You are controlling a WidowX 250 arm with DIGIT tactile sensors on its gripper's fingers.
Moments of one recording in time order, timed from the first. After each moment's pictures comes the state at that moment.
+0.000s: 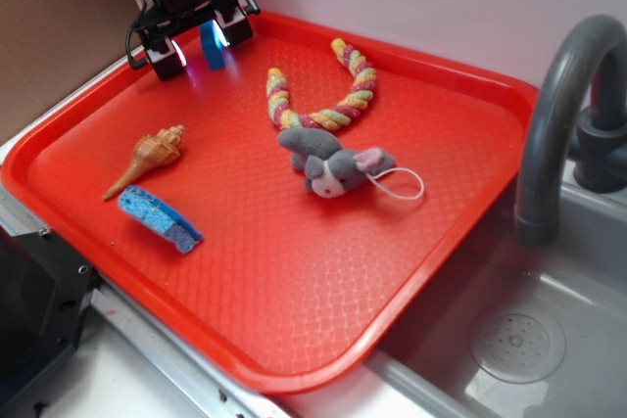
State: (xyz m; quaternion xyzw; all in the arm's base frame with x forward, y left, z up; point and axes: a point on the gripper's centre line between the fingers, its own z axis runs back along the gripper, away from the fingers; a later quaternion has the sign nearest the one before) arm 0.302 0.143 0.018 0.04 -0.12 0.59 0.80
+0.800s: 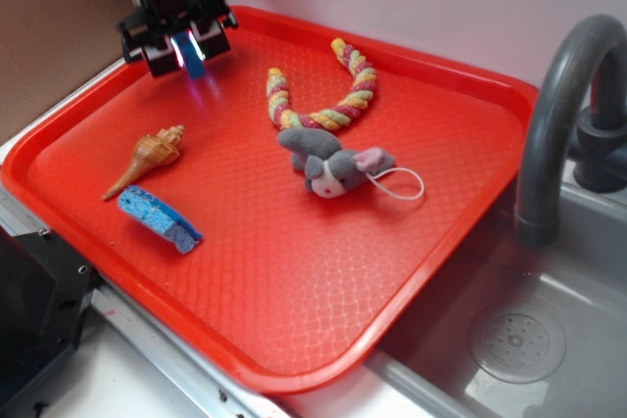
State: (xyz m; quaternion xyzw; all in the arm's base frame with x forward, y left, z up) arm 0.285 0.110 0.055 0.06 -0.10 0.54 0.84
